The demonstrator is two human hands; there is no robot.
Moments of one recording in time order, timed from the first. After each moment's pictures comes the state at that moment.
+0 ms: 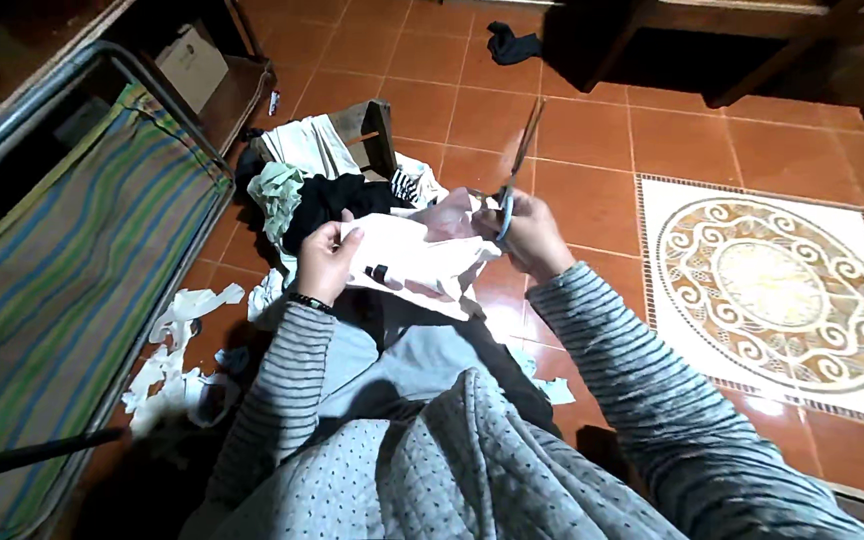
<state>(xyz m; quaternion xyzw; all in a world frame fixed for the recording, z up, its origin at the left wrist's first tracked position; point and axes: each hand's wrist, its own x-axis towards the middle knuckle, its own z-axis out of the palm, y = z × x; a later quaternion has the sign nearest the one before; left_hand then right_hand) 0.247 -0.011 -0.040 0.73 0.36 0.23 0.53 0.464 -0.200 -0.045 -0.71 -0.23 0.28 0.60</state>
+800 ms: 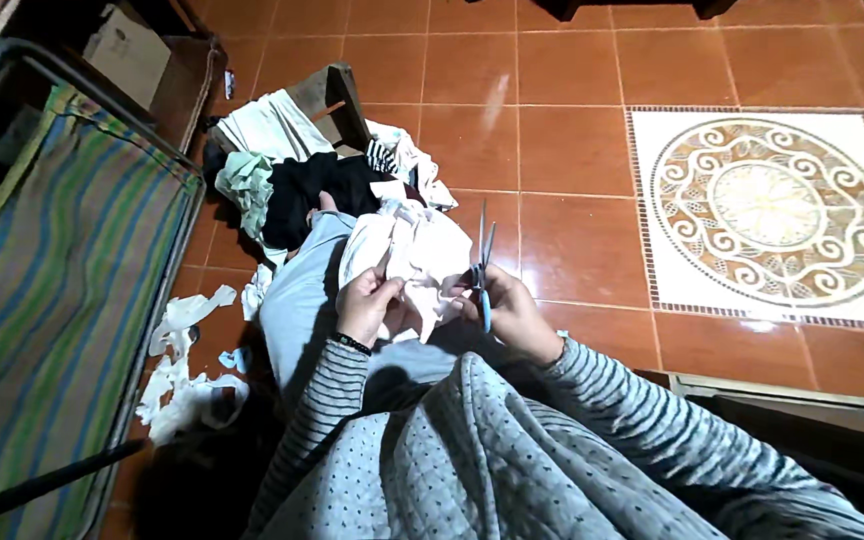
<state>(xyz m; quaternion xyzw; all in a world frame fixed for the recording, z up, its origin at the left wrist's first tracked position) 0.250 -0.088 -0.094 0.59 0.38 0.07 0.71 0.367 -0.278 -0.104 -0.66 -0.29 0.32 0.61</state>
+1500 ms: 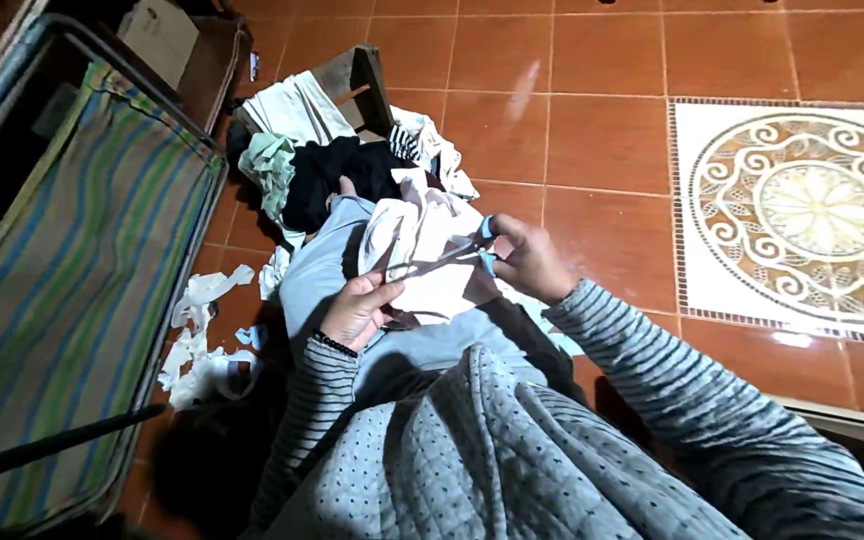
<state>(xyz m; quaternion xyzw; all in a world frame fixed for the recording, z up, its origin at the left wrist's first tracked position) 0.205 -0.074 -0.068 0.44 0.31 0.03 0.84 0.421 -0.251 -0.106 -0.73 -0.50 0.15 0.44</state>
